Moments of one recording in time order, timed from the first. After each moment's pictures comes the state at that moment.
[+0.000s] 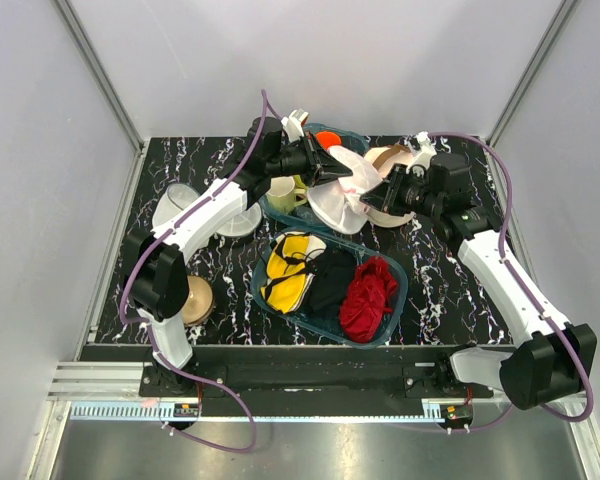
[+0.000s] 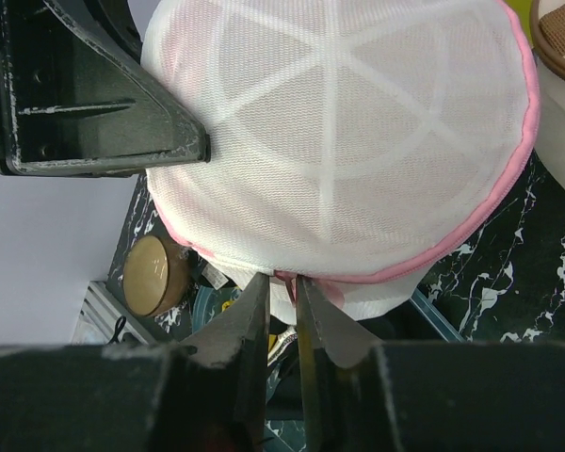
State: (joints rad) left arm -0.53 1.82 1.59 -0.02 0.70 -1.16; right arm 0.28 1.24 1.12 -0.27 -0.46 0.53
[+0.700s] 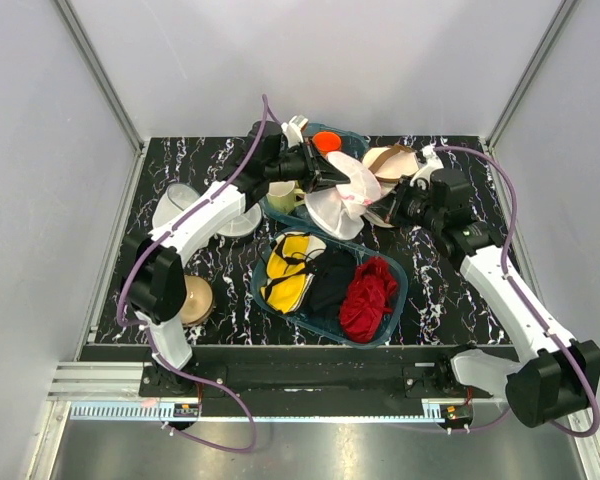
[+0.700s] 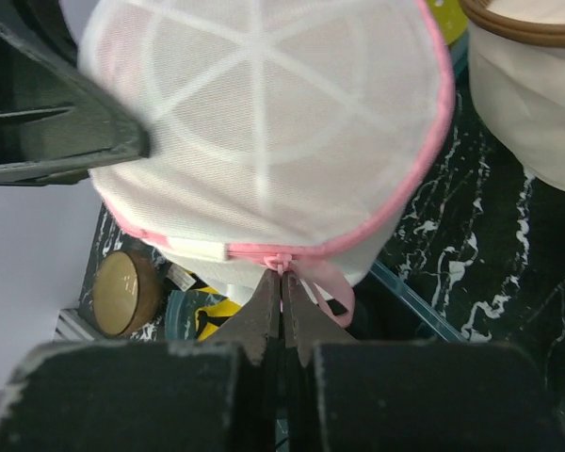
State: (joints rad) left arm -0.52 1.80 1.57 -0.05 0.71 -1.13; right arm 0.29 1.17 1.03 -0.26 -0.33 0.56
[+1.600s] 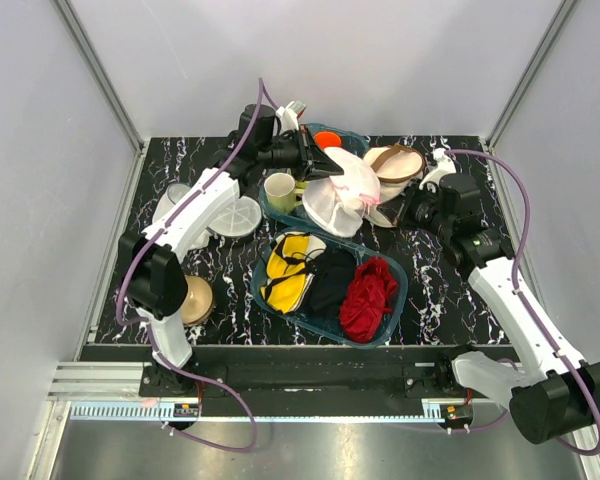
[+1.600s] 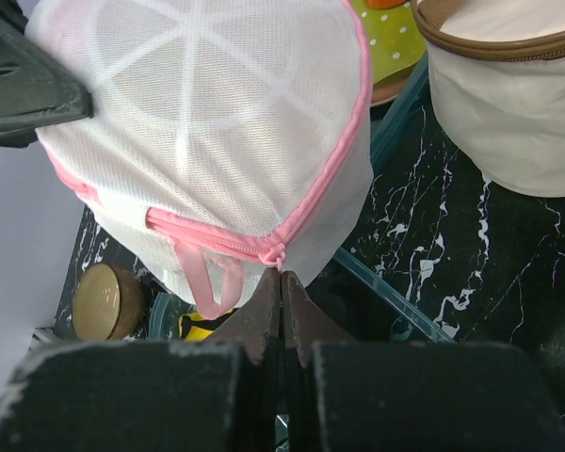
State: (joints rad) left arm -0.48 1.80 1.69 -0.24 0.78 -0.99; right arm 0.29 1.07 1.00 -0.31 -0.25 0.53
